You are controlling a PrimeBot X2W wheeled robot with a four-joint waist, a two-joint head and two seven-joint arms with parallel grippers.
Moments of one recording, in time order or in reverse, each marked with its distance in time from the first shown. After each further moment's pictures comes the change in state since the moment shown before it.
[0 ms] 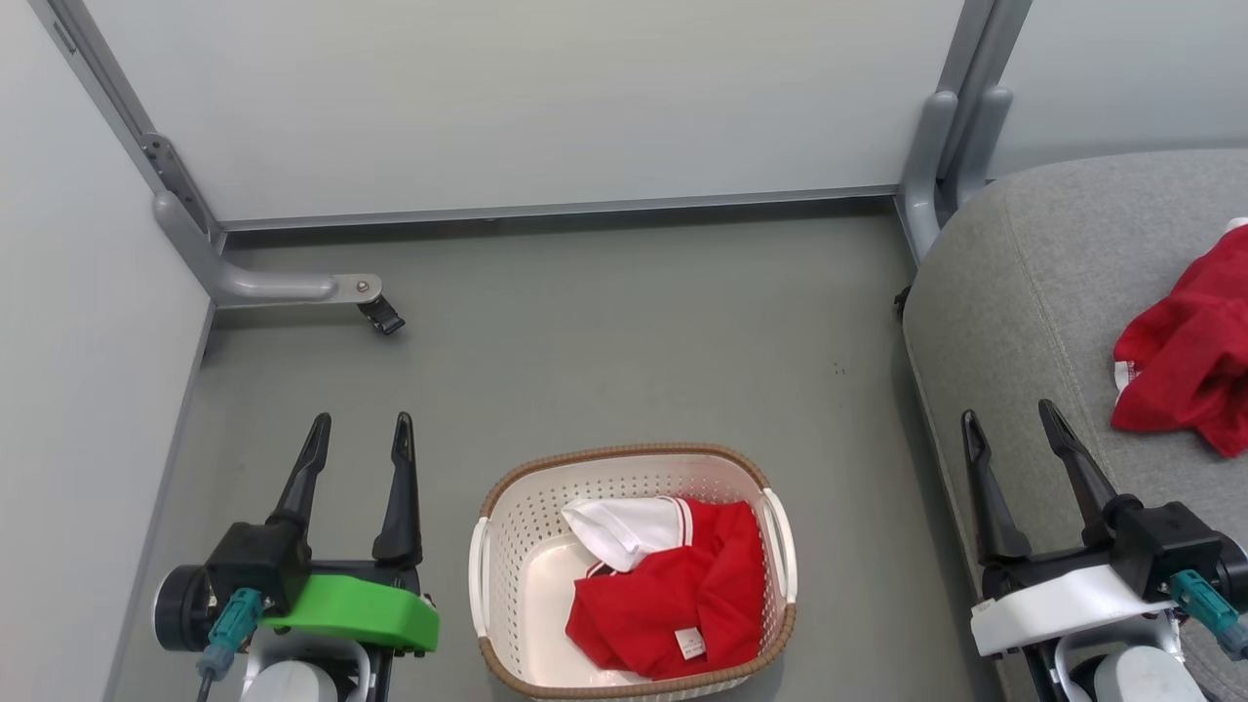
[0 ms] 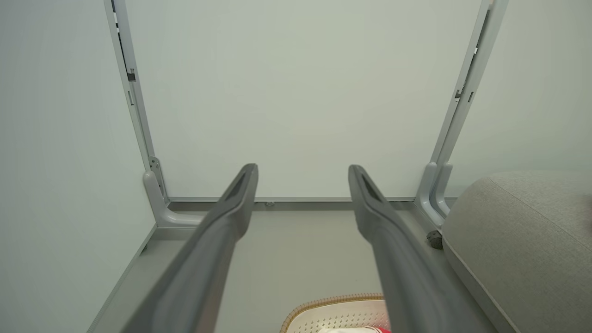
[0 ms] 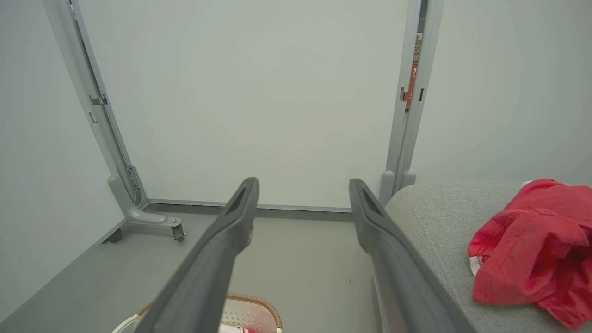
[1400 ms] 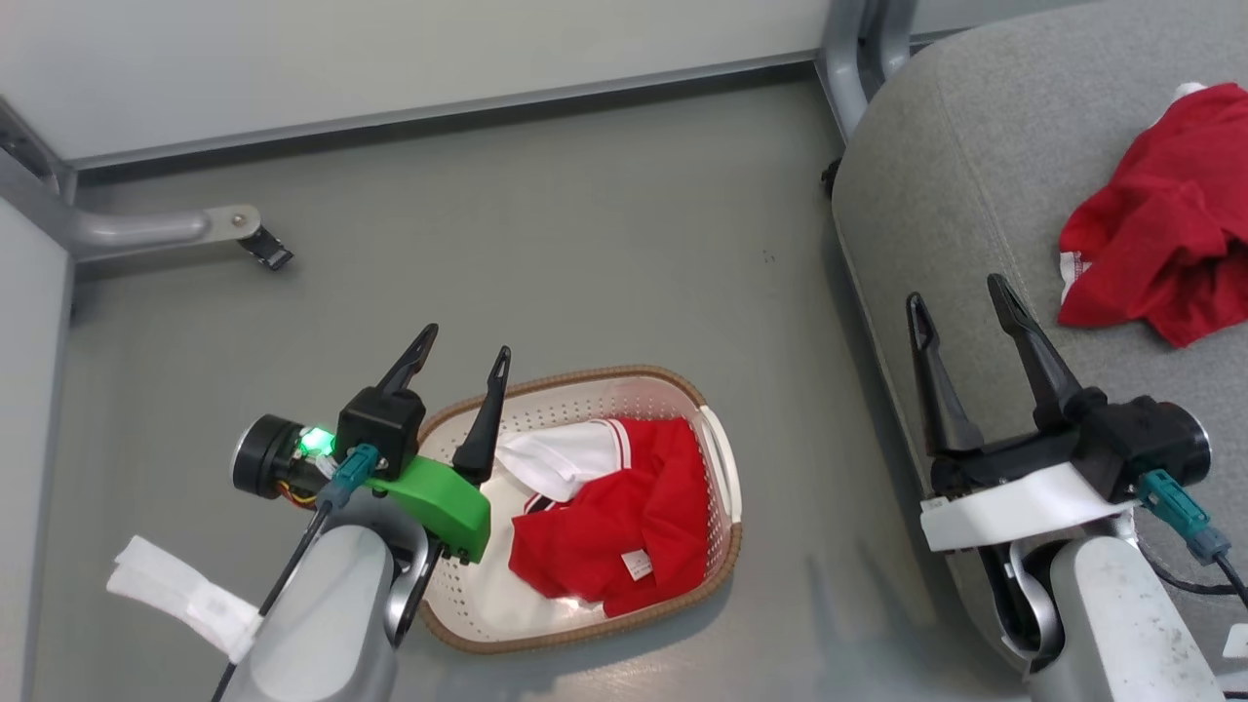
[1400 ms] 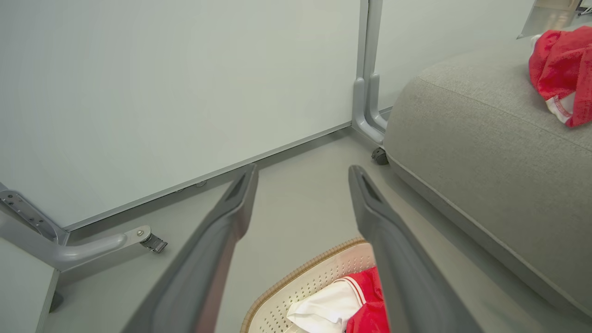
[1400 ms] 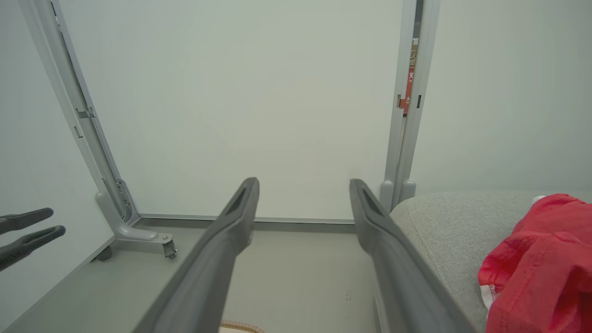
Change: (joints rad) left arm -0.328 0.044 -0.212 0.348 0.081 -0.057 0.000; right arm -0.181 0.000 0.090 -0.016 0.012 0.000 0.000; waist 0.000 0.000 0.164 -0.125
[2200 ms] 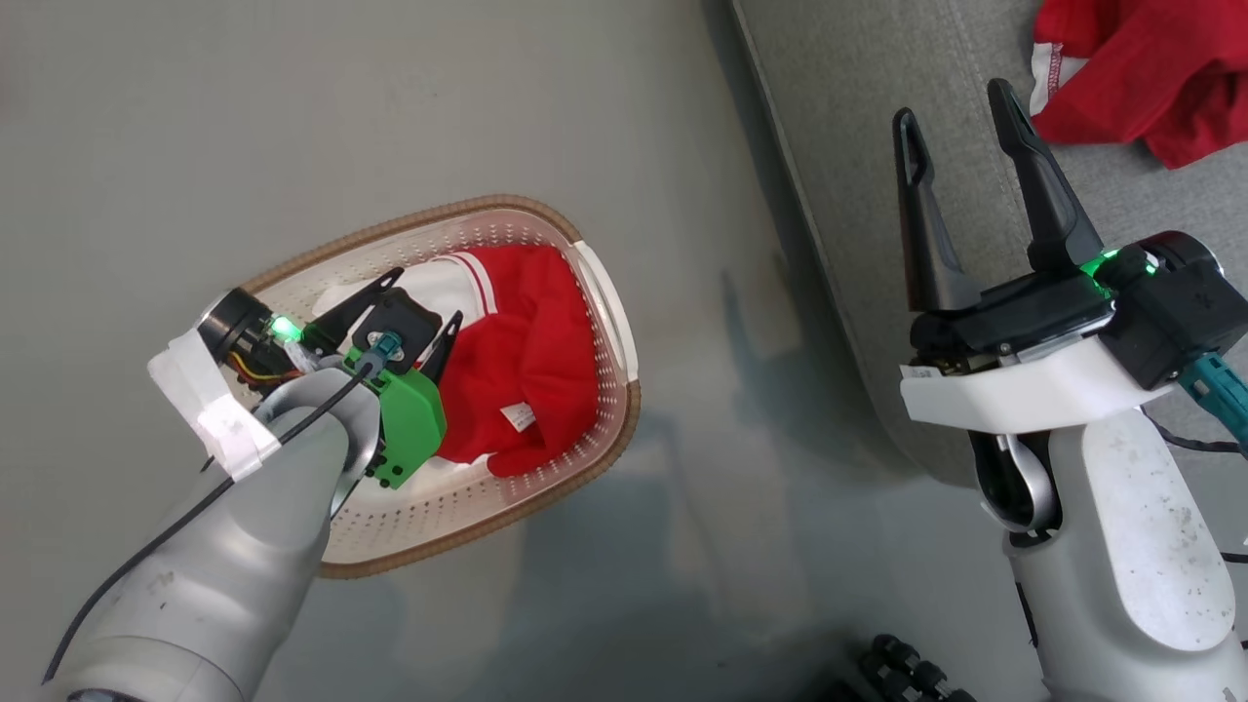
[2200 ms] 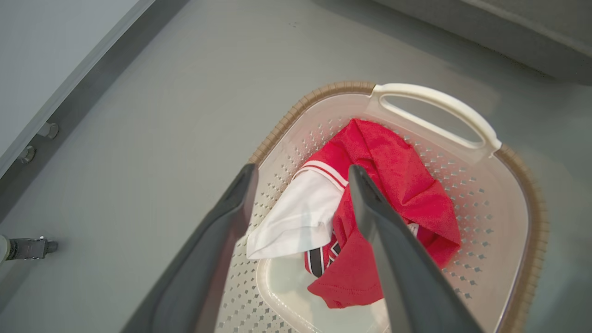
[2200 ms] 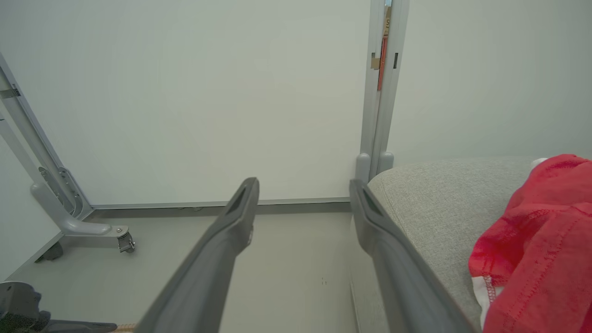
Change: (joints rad) left arm -0.425 0.102 -0.410 0.502 -0.012 0.000 0.029; right arm -0.234 -0.001 0.064 -0.089 0.061 0.000 0.000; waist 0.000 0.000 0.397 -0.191
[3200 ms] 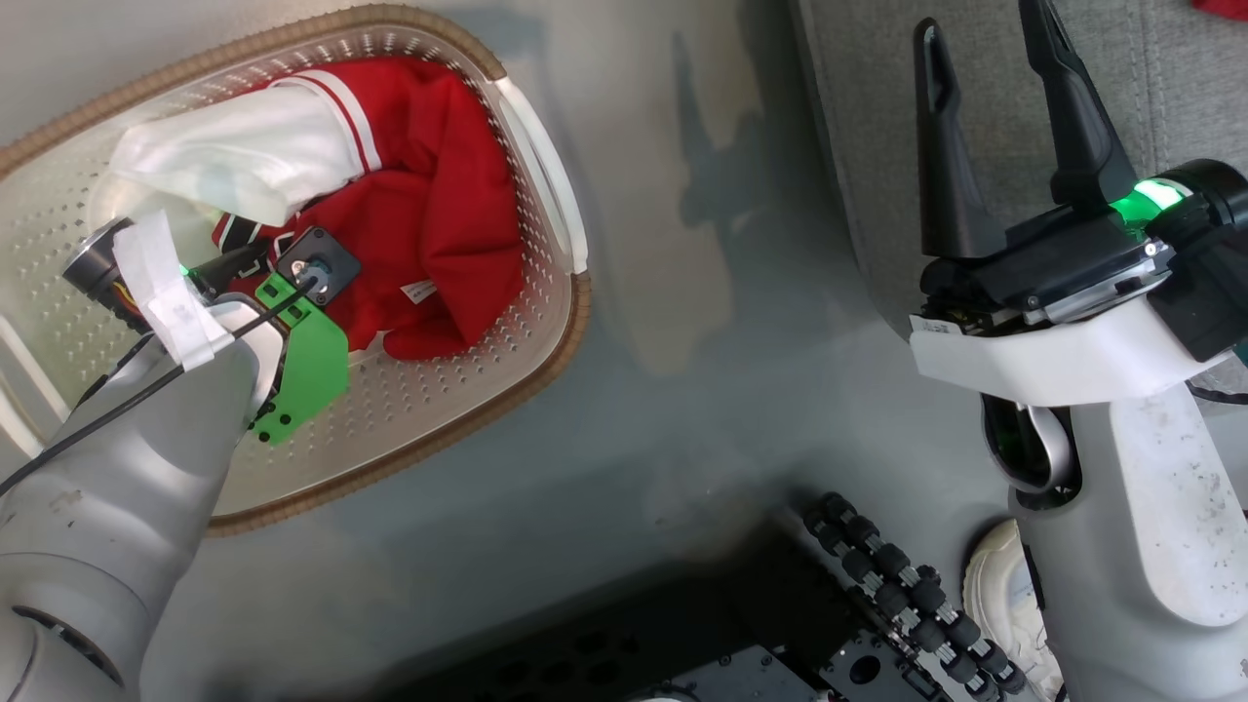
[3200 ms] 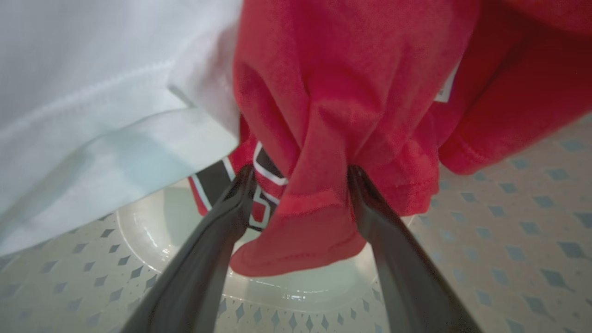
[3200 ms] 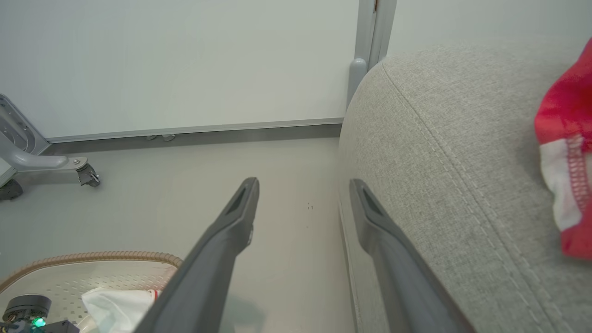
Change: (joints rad) left arm -0.227 0.092 -0.419 0.185 -0.204 -0.002 0.191; right arm -0.080 0.000 0.015 -0.078 0.035 0.000 0.000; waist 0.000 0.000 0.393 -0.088
